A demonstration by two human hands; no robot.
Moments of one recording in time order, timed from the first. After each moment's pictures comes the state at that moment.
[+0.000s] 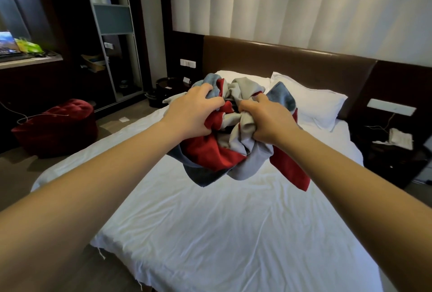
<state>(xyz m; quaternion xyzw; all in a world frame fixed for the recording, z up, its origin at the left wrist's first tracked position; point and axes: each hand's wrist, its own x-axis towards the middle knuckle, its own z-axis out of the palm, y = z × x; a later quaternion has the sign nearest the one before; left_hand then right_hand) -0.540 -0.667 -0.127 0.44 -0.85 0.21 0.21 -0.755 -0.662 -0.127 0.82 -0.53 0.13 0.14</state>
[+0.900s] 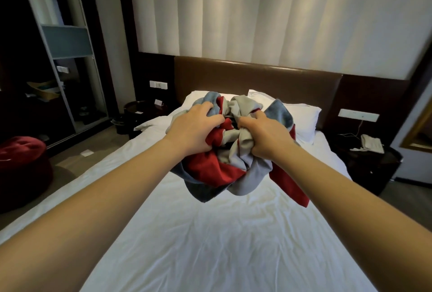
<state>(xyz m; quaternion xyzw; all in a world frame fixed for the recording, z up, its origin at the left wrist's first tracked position) -0.518 -0.846 -0.120 0.38 -0.89 0.18 0.20 -0.723 -0.808 -0.124 0.76 -0.63 0.10 0.14</state>
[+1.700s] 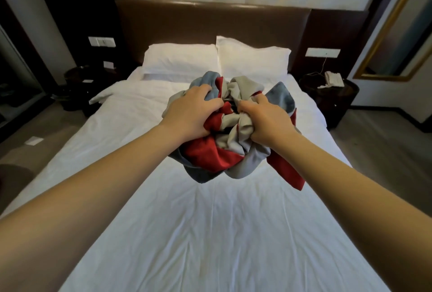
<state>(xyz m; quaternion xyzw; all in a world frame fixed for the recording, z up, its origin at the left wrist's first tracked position) -0.458 -0.947 -0.196 0.25 -0.94 0.11 0.18 -0.641 -0.848 -0.210 0.66 -0.74 0.11 0.08</state>
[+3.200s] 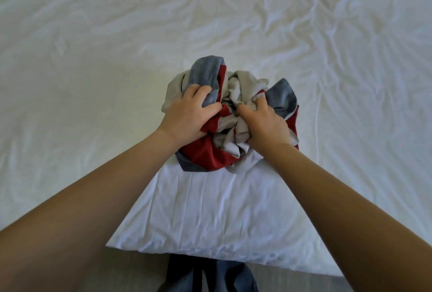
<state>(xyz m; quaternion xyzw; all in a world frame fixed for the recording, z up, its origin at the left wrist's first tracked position) -0.522 -0.947 -0.630 0.28 -0.96 -0.04 0.00 -0.695 -0.846 -0.640 0.63 -0.77 -0.02 -0.14</state>
